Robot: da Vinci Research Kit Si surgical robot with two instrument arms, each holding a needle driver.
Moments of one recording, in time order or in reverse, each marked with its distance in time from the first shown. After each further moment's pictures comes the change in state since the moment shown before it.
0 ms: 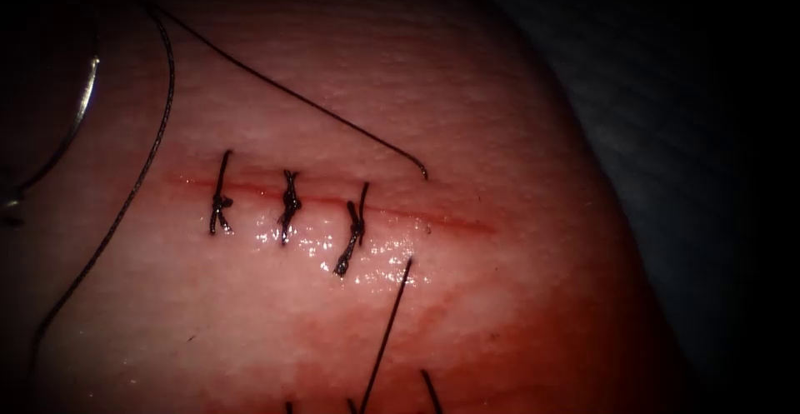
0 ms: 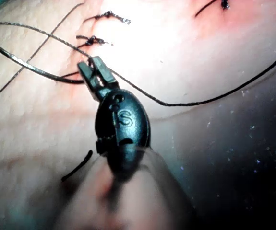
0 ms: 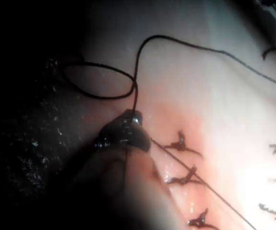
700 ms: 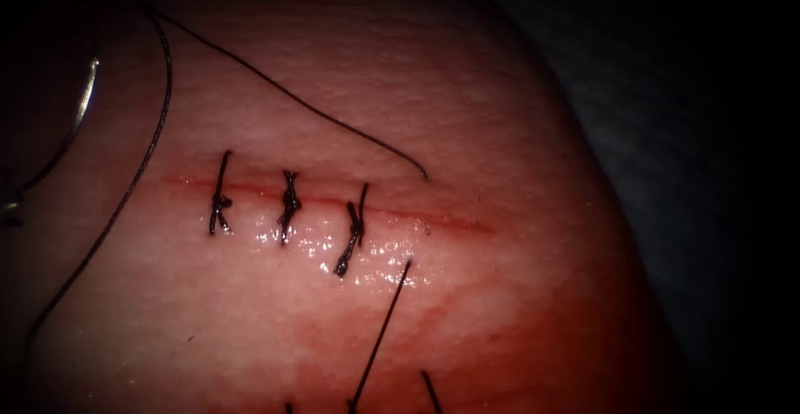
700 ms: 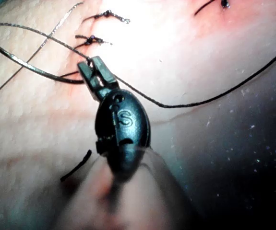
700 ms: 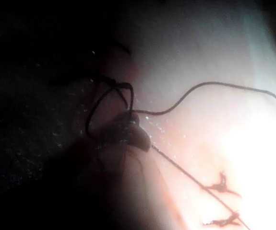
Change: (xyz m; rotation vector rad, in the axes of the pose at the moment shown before) right arm 0.003 -0.006 0.000 0.083 0.032 -0.056; left arm 0.000 0.000 0.000 0.000 -0.003 0.003
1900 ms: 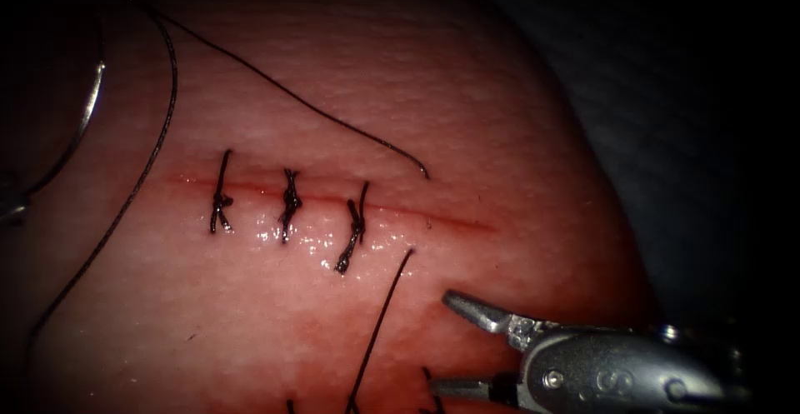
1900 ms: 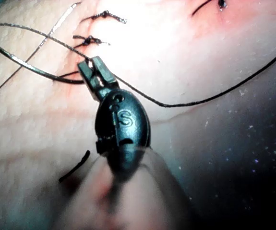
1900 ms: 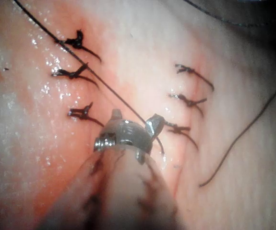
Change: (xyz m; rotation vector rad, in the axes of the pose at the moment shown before) right arm -0.013 0.025 -0.006 -0.400 0.044 -0.058; left arm 0.000 0.000 0.000 0.001 -0.005 0.003
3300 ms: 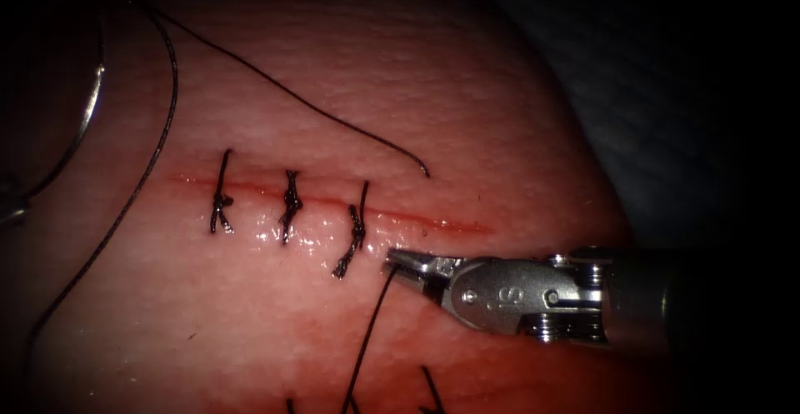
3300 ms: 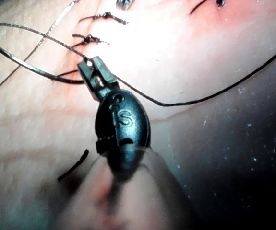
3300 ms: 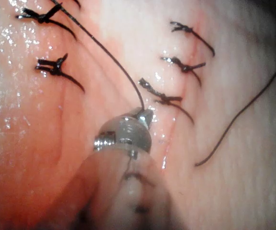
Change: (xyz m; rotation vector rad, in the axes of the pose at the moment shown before) right arm -0.009 0.000 0.009 0.061 -0.052 -0.048; left arm 0.000 0.000 0.000 -0.001 0.001 -0.002
